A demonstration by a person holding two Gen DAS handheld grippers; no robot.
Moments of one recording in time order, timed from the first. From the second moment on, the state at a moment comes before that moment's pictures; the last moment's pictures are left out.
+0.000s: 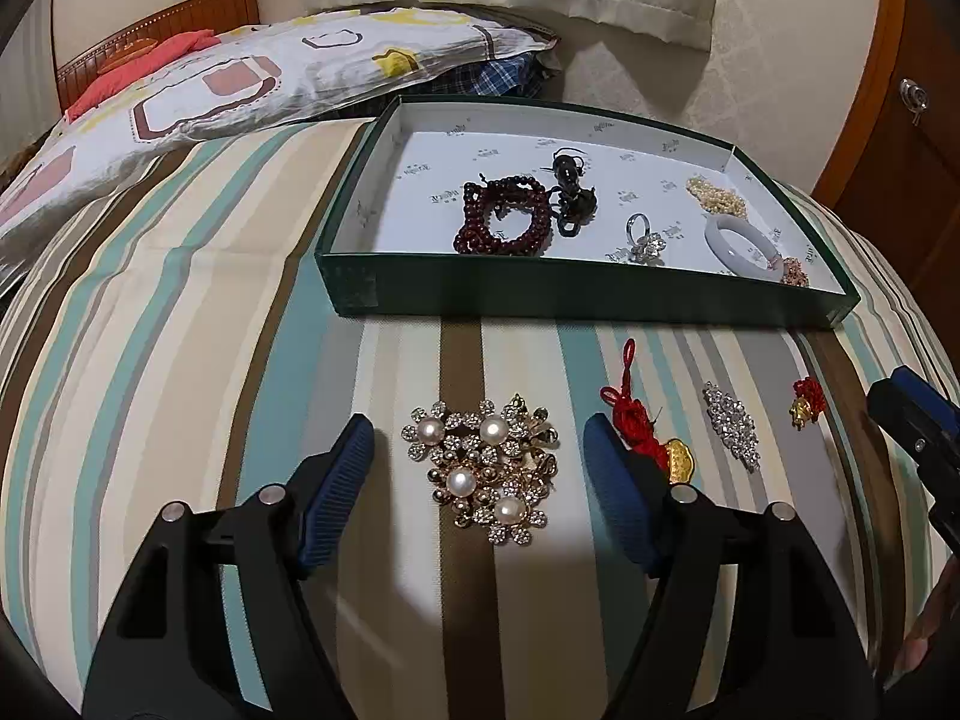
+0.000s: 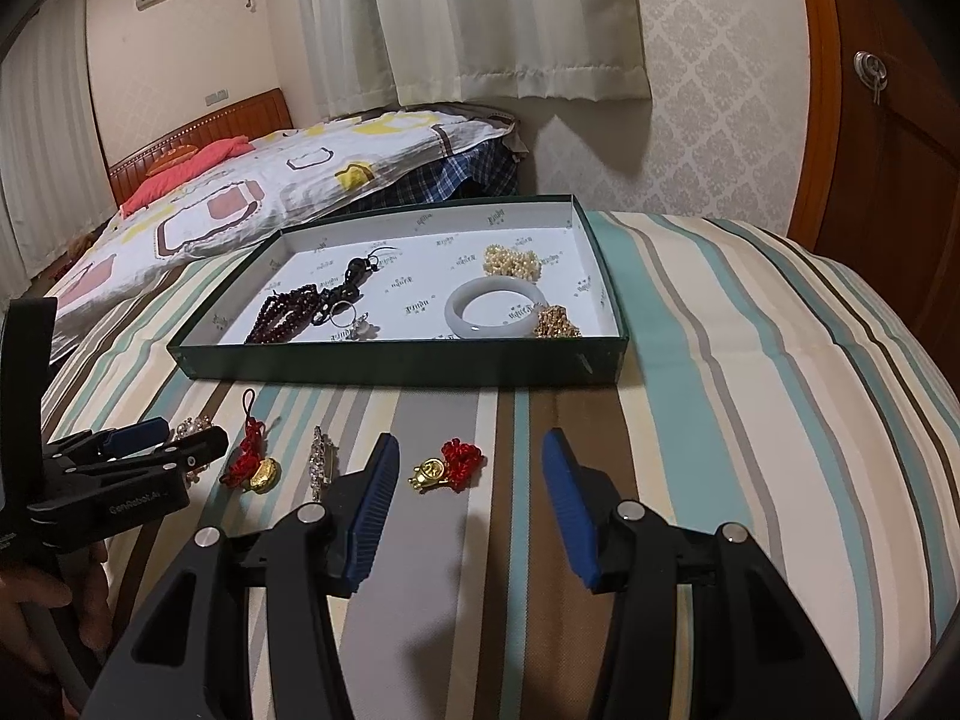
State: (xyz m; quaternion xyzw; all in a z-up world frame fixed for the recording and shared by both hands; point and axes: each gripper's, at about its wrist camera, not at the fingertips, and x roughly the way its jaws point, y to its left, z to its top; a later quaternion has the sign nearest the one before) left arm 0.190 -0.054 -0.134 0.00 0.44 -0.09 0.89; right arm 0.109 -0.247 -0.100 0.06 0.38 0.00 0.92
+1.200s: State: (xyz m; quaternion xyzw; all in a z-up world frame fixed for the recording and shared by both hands) left arm 0.189 -0.033 -0.131 -0.02 0.43 -0.09 0.90; right arm 0.144 -0.233 -0.129 0.04 0.45 0.00 0.89
